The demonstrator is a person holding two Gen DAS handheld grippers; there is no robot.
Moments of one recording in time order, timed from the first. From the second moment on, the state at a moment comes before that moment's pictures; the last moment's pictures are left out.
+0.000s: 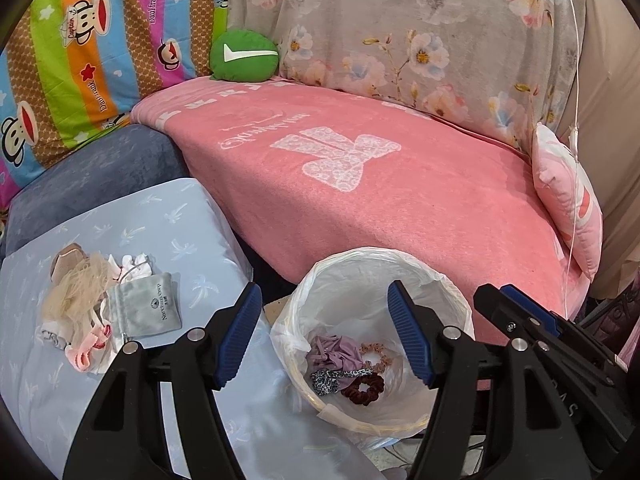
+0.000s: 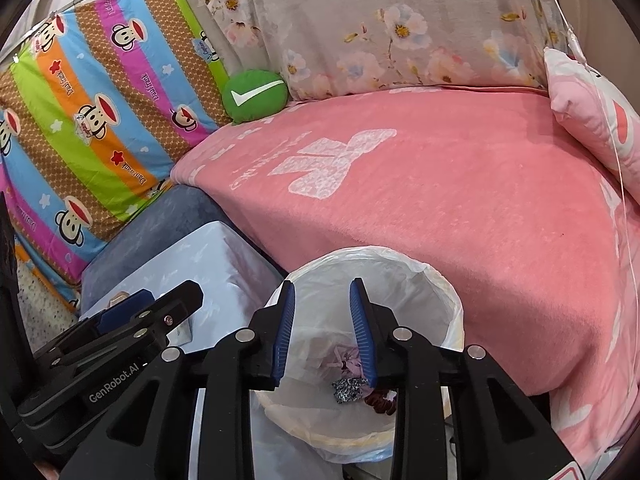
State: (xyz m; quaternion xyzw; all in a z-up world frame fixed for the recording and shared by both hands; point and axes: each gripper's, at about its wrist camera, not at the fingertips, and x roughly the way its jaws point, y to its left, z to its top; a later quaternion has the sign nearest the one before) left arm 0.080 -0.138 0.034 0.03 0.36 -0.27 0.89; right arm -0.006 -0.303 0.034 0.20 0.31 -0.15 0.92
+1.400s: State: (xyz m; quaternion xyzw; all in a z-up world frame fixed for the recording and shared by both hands) left arm 0.140 0.037 -0.011 -0.01 0.40 -0.12 0.91; right arm 0.075 -0.157 0.006 0.12 0.36 -0.05 0.92
